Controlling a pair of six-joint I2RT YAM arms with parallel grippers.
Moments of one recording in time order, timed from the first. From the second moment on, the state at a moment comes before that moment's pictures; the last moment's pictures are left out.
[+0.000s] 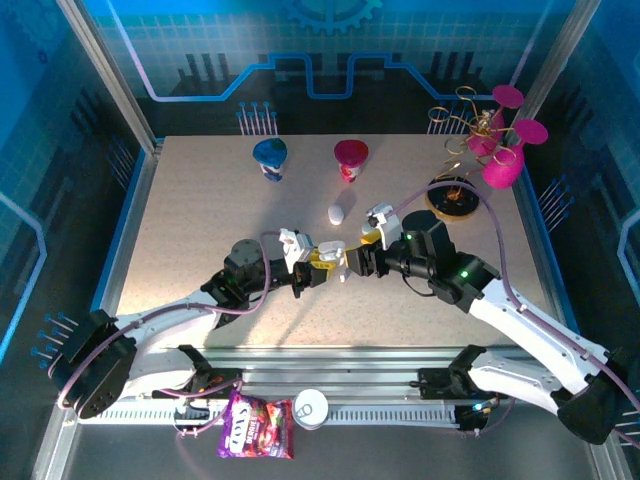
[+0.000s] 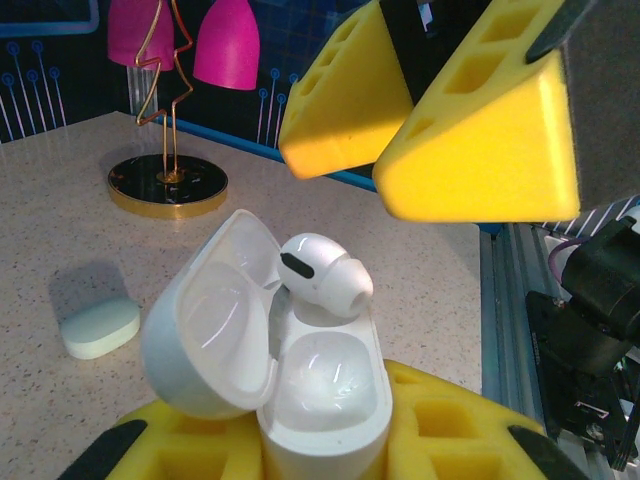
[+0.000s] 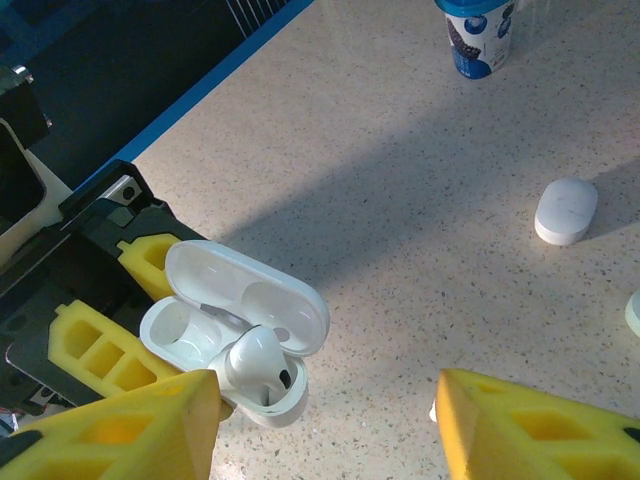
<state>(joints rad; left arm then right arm) -0.66 1.18 0.46 0.60 0.53 -0.12 0.69 1.00 0.88 -0.39 -0.21 0.25</state>
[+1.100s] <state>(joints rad) -0.66 1.18 0.46 0.62 0.57 -0.12 0.67 1.03 0.89 -0.34 -0.30 0.27</state>
